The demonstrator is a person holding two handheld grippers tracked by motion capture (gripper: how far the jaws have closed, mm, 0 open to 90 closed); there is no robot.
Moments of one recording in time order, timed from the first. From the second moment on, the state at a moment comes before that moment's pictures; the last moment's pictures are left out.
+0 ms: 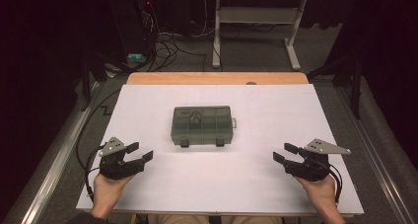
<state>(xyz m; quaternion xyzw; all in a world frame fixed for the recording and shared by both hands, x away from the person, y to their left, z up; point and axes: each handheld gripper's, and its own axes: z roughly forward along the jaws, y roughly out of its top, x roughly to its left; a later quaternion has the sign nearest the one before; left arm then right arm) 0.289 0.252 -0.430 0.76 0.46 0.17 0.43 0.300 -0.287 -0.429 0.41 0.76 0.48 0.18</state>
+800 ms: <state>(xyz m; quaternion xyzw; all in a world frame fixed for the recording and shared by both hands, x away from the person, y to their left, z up) 0.280 0.262 -0.441 0.75 0.47 0.16 0.44 0.284 -0.313 -0.443 0.44 0.73 0.48 0.20</state>
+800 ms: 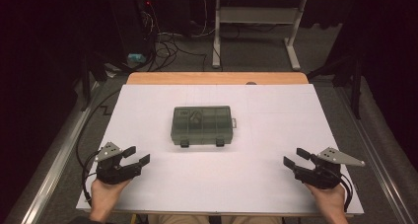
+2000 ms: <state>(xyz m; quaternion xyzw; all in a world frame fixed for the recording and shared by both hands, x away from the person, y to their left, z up) 0.276 0.278 -0.459 0.73 0.50 0.16 0.45 0.270 -0.335 -0.457 0.47 0.70 0.49 0.22</state>
